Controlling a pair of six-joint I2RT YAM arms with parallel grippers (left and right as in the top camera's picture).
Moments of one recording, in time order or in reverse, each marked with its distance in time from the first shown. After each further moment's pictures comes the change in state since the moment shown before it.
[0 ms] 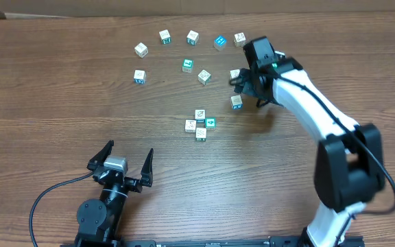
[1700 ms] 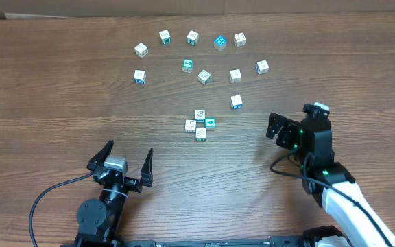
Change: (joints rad) left arm 0.000 -0.001 0.000 0.000 -0.003 0.000; right arm -0.159 -0.801 -1.023 0.770 -0.129 -0.108
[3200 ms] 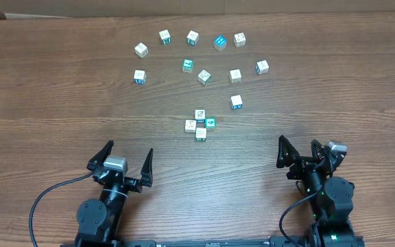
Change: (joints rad) left arm 0.000 0.000 0.000 0.000 0.000 0.000; right arm -0.102 -0.808 -0.426 0.041 -0.160 -0.088
